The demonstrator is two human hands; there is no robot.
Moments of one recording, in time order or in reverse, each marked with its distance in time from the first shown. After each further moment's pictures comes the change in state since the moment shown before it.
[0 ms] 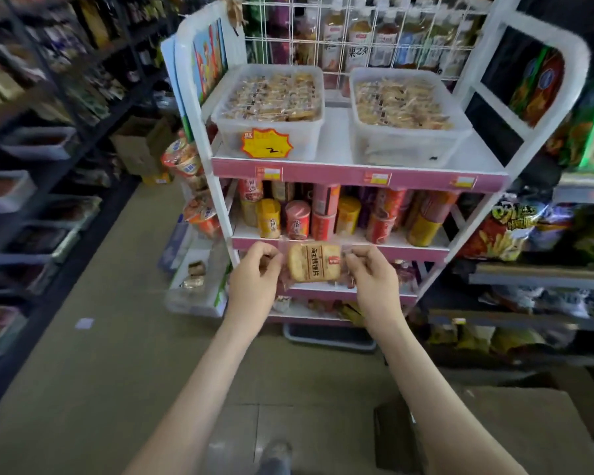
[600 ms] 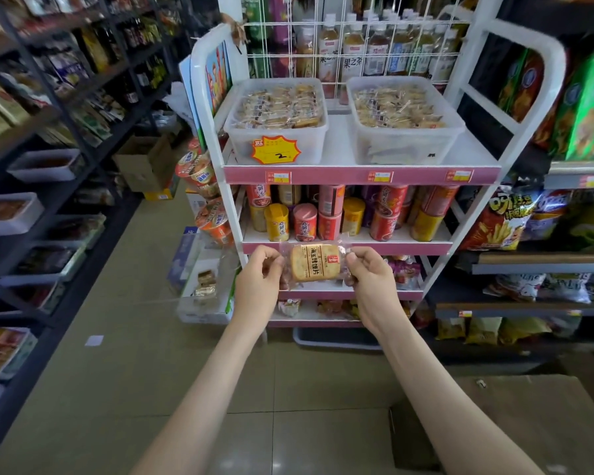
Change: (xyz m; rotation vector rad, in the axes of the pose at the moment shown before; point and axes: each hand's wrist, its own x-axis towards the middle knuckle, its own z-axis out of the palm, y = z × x) left_hand -0.009 -0.015 -0.025 -0.008 -0.060 -0.059; right_hand -0.021 0.003 0.025 0.271 -0.032 0.103
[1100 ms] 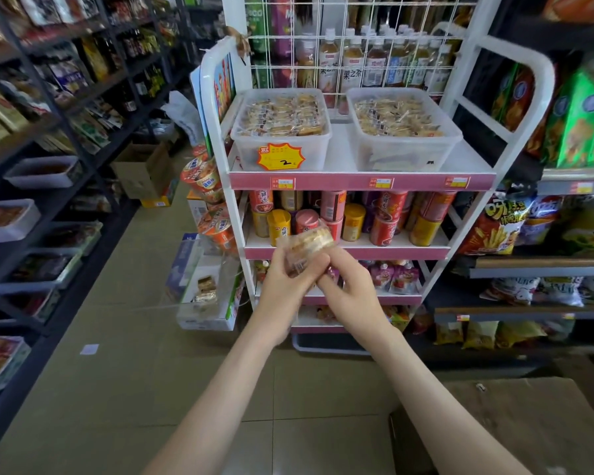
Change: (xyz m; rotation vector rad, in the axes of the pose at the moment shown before) left_hand -0.022 0.028 -0.006 -0.701 -0.298 -0.112; right_hand -0.048 -0.032 0.034 -0.387 -0.287 -0.552
